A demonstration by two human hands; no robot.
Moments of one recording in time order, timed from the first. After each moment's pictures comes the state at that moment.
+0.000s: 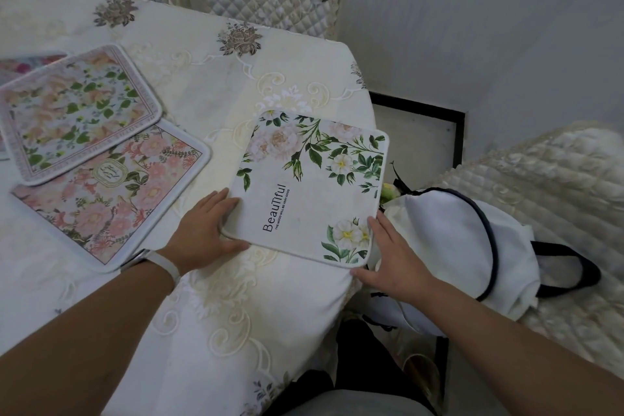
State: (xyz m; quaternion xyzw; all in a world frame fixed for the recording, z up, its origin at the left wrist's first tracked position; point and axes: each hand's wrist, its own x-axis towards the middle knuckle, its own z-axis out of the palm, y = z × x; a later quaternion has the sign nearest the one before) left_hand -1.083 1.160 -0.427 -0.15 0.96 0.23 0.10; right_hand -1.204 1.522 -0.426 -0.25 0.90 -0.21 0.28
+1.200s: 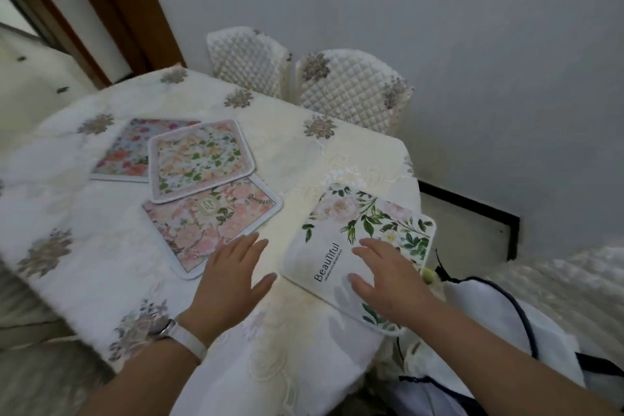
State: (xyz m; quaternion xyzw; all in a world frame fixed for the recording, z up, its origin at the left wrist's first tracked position) left_hand -1.007 1.212 -0.305 -0.25 0.96 0.08 -0.03; right_hand -1.201 1.434 -0.301 -0.46 0.86 -0.18 0.14
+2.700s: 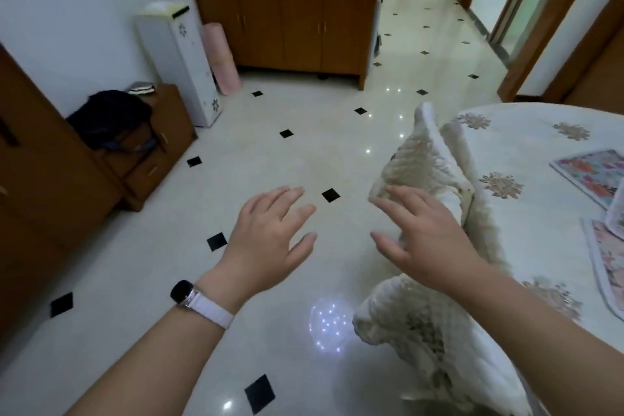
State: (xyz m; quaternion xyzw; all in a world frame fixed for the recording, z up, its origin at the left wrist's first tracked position) left_hand -0.320 1.341 -0.197 -0.64 0.73 -0.10 -0.22; right_hand -0.570 1.251 -0.181 -0.90 0.40 -0.18 0.02
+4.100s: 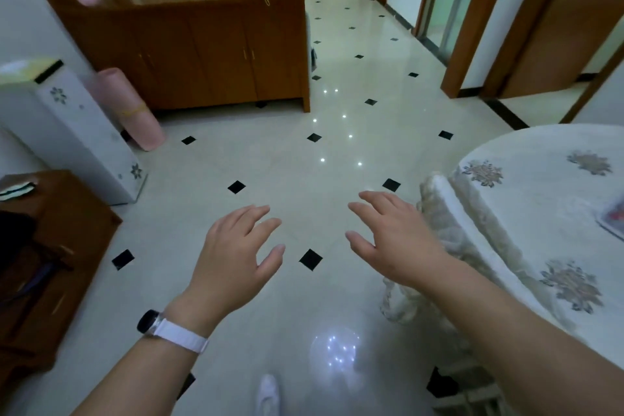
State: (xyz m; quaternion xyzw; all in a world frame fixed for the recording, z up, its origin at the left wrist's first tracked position) left_hand -0.120 0.867 -0.209 -0.58 0.78 -0.05 -0.24; right_hand -0.388 0.830 -0.186 -0.83 0.54 -0.10 0.05
